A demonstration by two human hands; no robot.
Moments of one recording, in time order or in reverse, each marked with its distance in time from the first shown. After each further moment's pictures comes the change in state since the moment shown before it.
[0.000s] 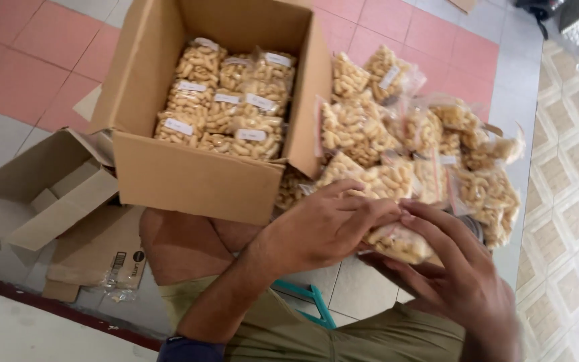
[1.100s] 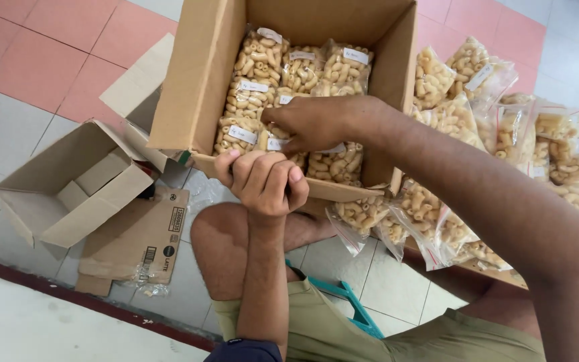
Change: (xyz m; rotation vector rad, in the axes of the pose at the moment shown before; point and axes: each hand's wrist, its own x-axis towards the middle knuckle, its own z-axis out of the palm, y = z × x) left_hand -0.121 -0.147 -0.052 0.914 1.006 -0.138; right_hand 0.309 0.013 0.223 0.145 -1.069 -0.177
